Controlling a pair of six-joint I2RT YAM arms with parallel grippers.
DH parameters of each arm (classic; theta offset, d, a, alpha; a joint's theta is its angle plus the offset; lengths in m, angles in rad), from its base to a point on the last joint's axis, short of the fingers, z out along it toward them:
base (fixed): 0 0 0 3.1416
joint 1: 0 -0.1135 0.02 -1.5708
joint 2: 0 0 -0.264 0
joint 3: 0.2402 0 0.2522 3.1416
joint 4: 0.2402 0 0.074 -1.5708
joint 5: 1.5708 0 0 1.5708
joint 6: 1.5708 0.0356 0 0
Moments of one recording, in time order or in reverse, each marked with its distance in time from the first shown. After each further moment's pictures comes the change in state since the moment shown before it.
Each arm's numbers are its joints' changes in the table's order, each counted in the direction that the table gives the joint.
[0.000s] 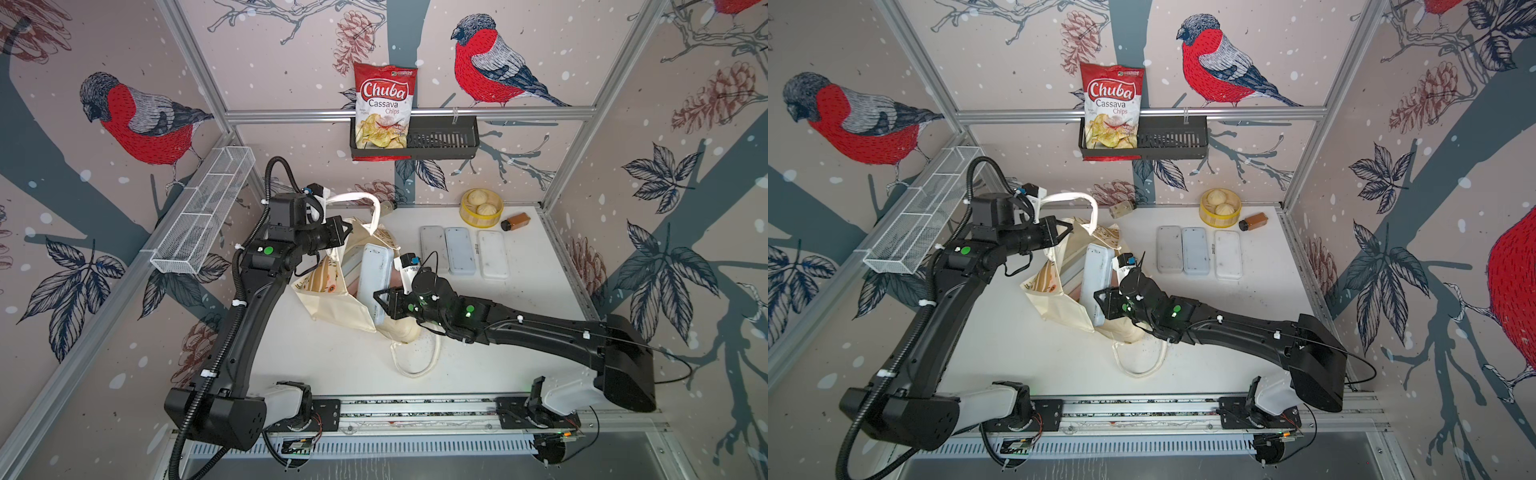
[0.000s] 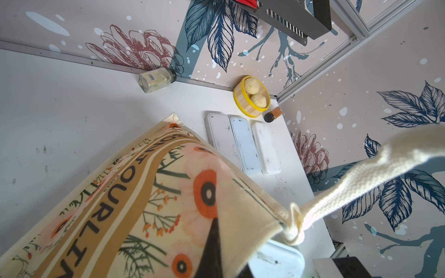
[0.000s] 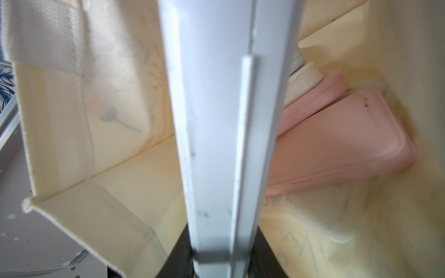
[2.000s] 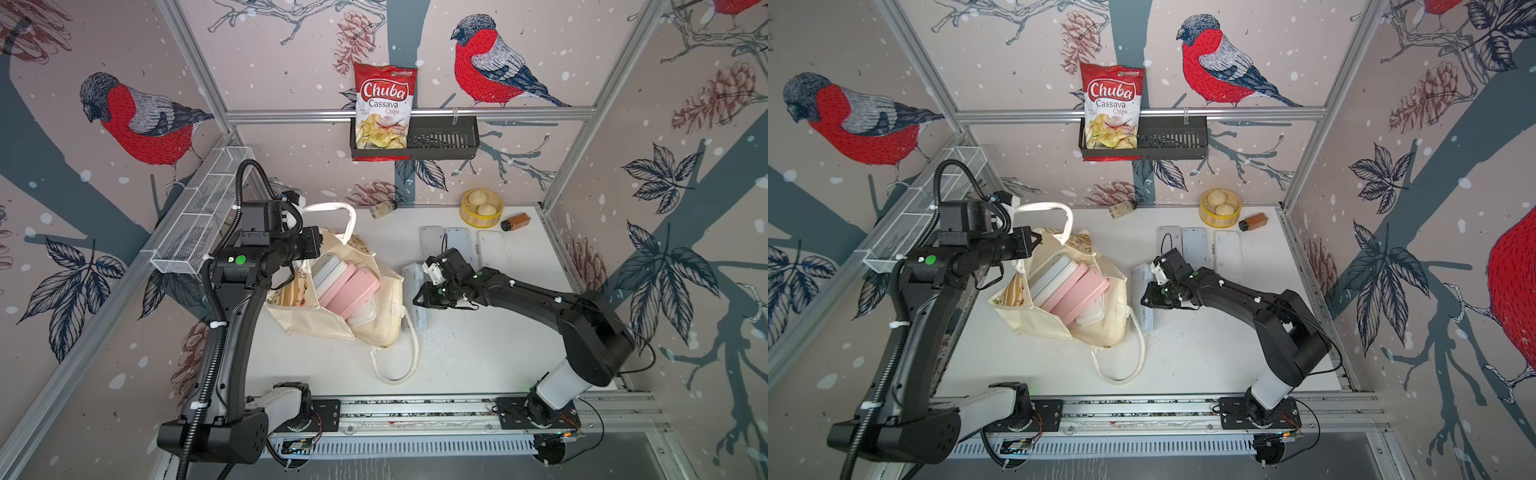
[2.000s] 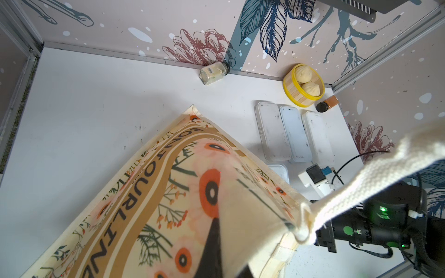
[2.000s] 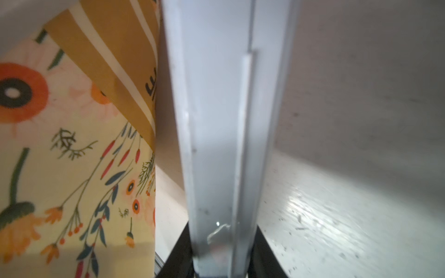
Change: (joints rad) left arm -0.113 0.074 0.083 0.284 -0.131 0.208; right arm 0.405 -0.264 0.038 0.317 -0.474 -0.122
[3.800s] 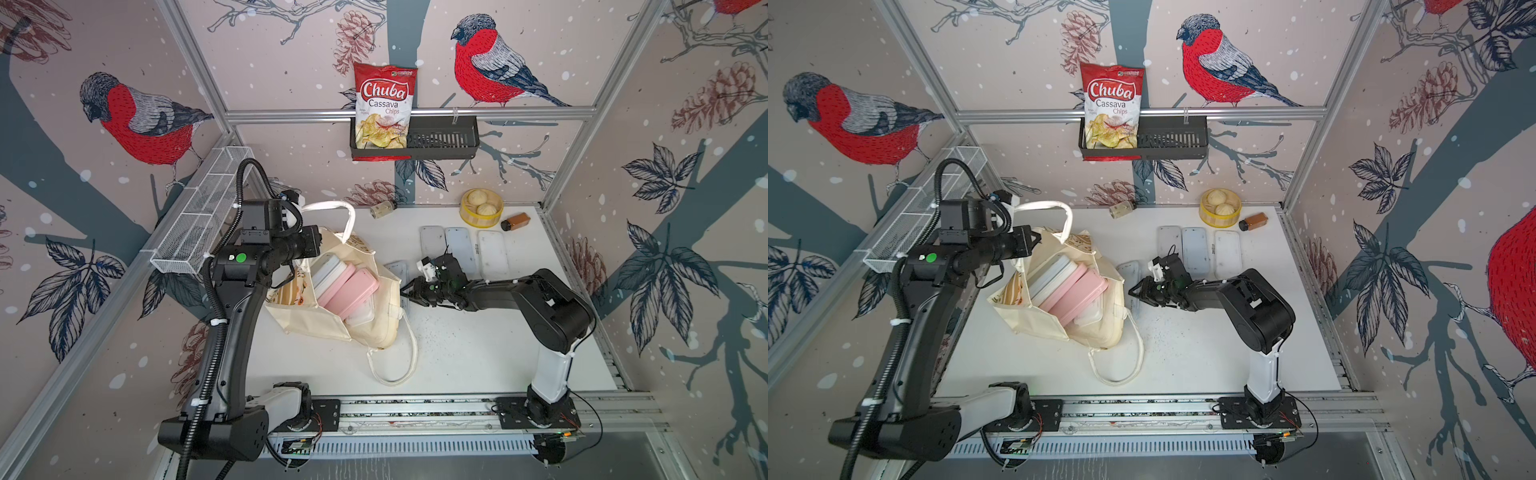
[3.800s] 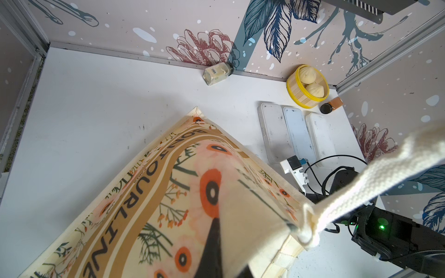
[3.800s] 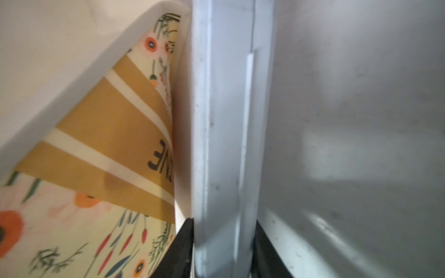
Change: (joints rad) left arm 0.000 -0.015 0.014 0.004 -0.016 -0.003; right arm 0.082 -0.208 -0.153 -0.580 -0.146 0.267
